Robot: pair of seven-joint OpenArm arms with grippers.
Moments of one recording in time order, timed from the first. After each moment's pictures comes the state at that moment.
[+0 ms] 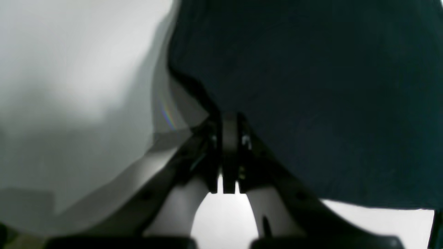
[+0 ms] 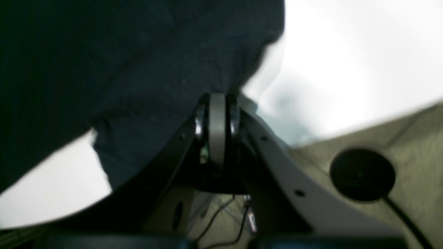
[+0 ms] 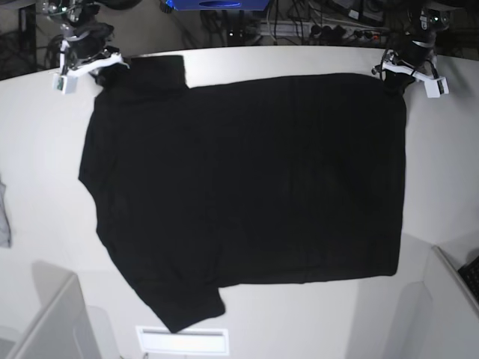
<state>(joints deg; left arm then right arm) 40.7 -14.8 -27.4 100.2 -48.1 -12.2 27.9 -38.2 -2.4 27.9 110.6 31.0 13.9 -39.9</state>
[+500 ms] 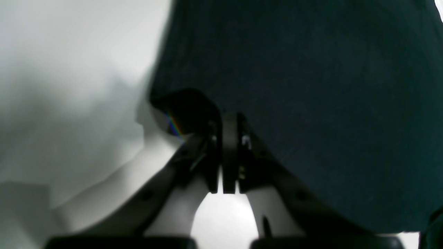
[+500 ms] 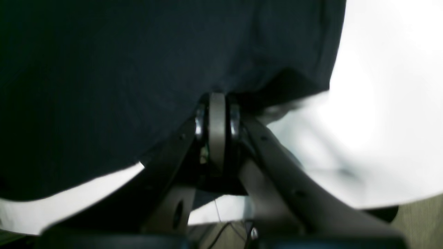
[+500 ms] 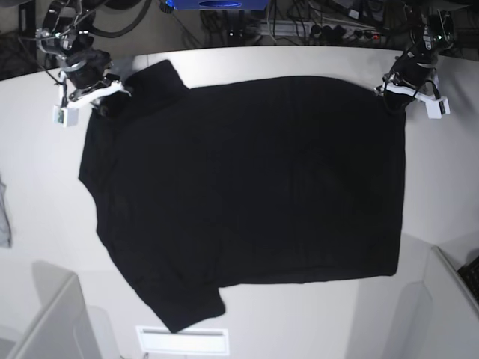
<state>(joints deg) 34.0 -14.8 -27.8 102.8 -47.9 -8.0 36.5 -28.2 -2.3 28.2 113.4 31.1 14.0 -51.4</state>
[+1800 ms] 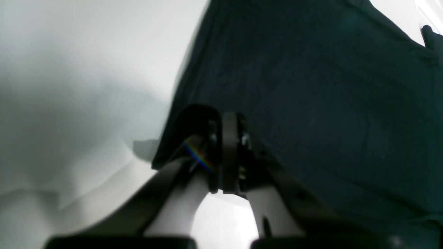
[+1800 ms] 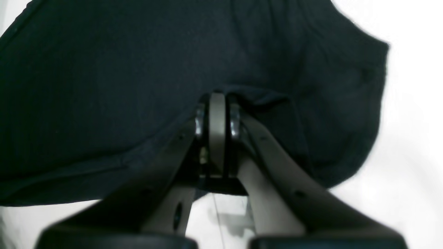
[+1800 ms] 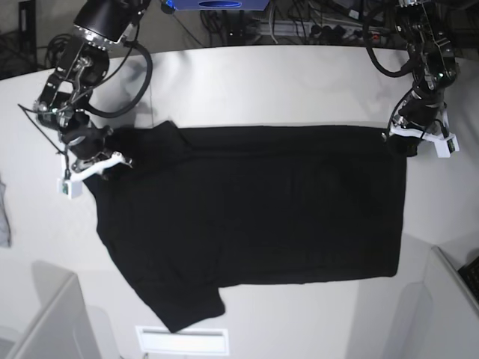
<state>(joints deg) 20.8 -14.6 -27.4 101.2 -40.4 -1.2 37.9 -2.4 -2.1 28.0 100.9 23.5 13.5 -62.1</state>
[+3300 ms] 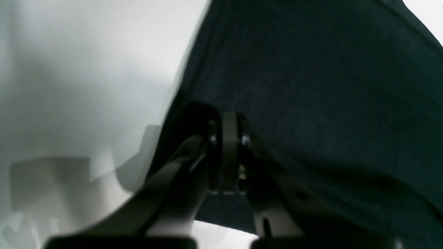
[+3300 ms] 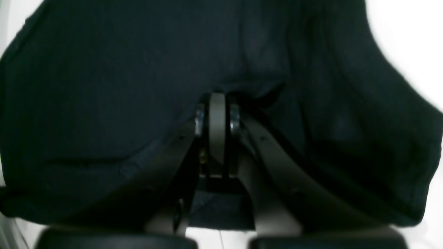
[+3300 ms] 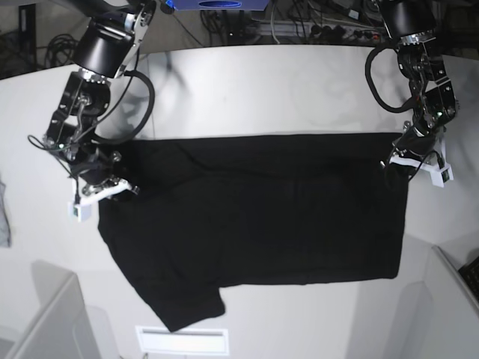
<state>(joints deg) 8.4 -16.2 -24.4 91.0 -33.0 1.2 44.3 7.3 0.0 26.0 84.1 23.3 13.5 -56.8</state>
